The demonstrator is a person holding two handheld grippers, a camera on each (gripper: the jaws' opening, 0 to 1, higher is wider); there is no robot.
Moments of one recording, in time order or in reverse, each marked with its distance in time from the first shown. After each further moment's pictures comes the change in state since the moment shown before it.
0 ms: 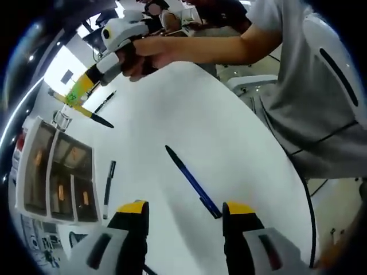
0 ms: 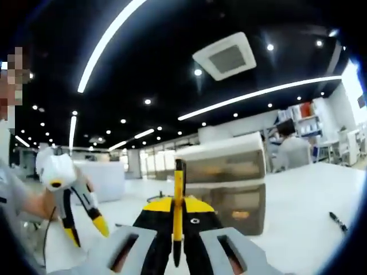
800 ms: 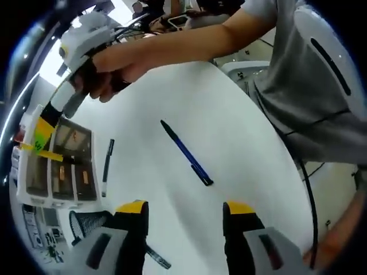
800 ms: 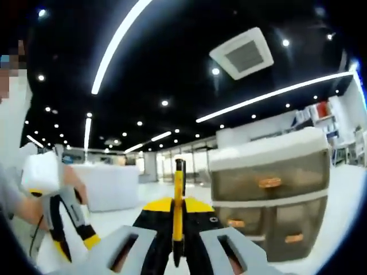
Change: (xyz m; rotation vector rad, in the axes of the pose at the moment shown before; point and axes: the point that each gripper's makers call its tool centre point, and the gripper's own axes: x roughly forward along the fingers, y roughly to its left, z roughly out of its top) left arm -0.023 -0.010 -0.037 0.011 0.120 -0.026; right arm 0.103 0.042 -0.002 -0.024 -0.037 0.095
